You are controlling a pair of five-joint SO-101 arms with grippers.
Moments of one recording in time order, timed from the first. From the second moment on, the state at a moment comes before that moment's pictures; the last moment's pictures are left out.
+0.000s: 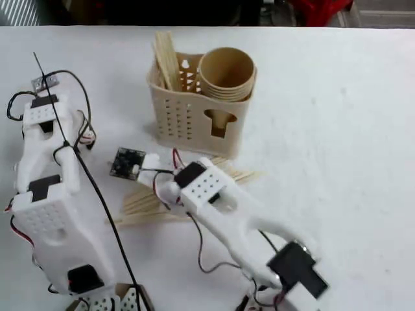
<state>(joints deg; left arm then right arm) -24.7 31.8 -5.4 66.9 13.7 -45.8 -2.9 32.1 51.5 34.9</state>
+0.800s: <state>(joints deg) -24.7 31.8 -5.4 66.9 13.7 -41.3 4.8 31.7 45.9 35.8</state>
